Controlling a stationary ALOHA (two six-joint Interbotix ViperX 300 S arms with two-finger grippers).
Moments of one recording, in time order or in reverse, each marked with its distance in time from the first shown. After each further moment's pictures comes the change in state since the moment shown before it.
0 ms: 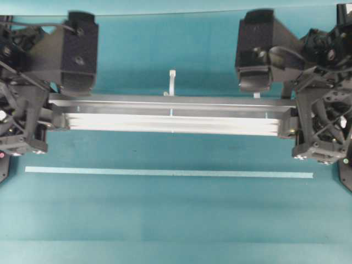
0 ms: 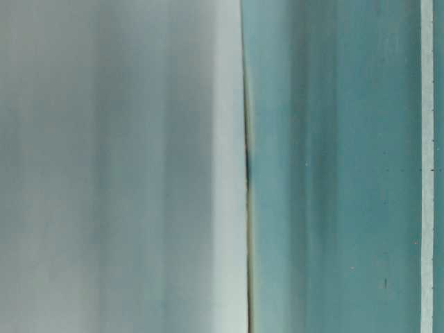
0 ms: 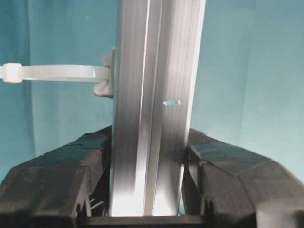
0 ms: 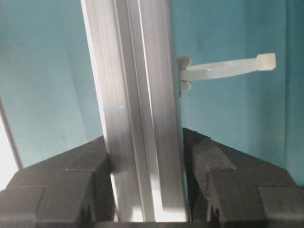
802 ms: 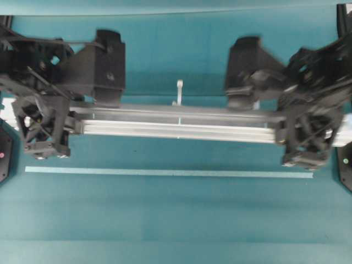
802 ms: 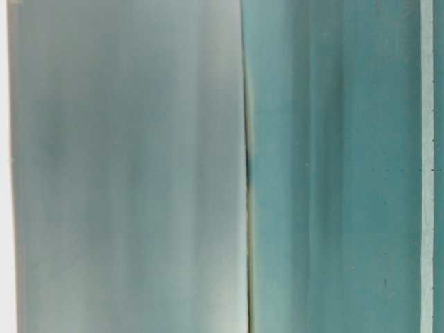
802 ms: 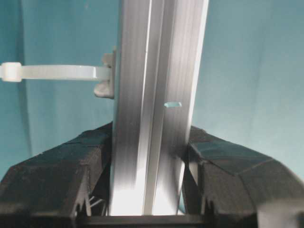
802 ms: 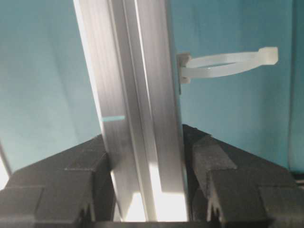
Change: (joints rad) left arm 0.011 0.051 0.109 0.000 -0.048 0.003; right arm -0.003 -0.009 0.247 -0.014 -0.069 -0.002
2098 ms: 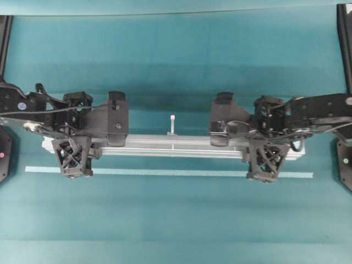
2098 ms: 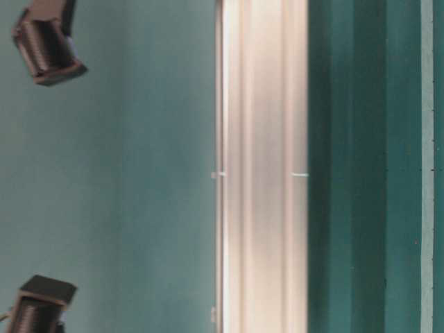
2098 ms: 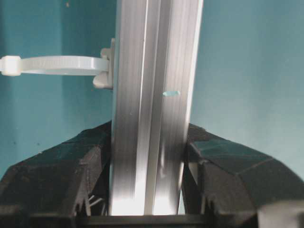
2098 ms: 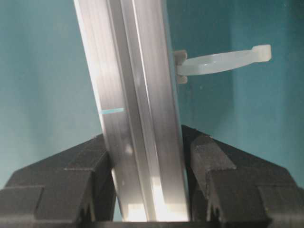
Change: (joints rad) left arm 0.011 0.046 0.603 0.009 -0.650 0.003; right arm -0.012 0.092 0.523 -0.064 -0.718 -0.025
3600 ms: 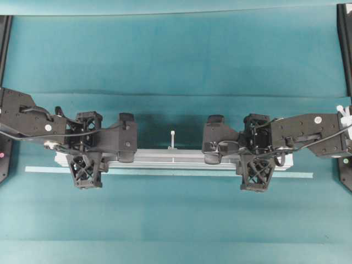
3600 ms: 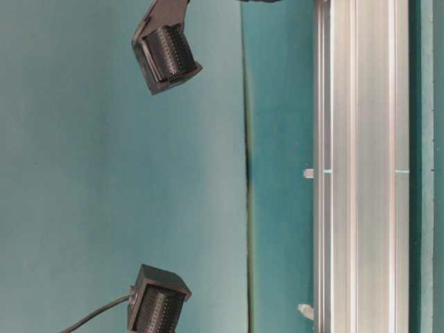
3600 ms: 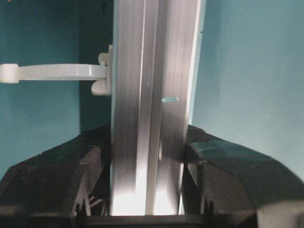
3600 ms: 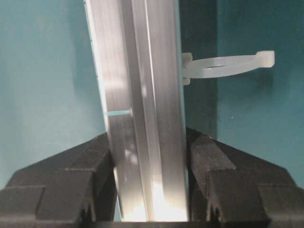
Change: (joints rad) left arm -0.031 0.164 0.094 -0.003 -0.302 -0.012; right arm 0.034 0.144 0.091 0.005 -0.210 -0.023
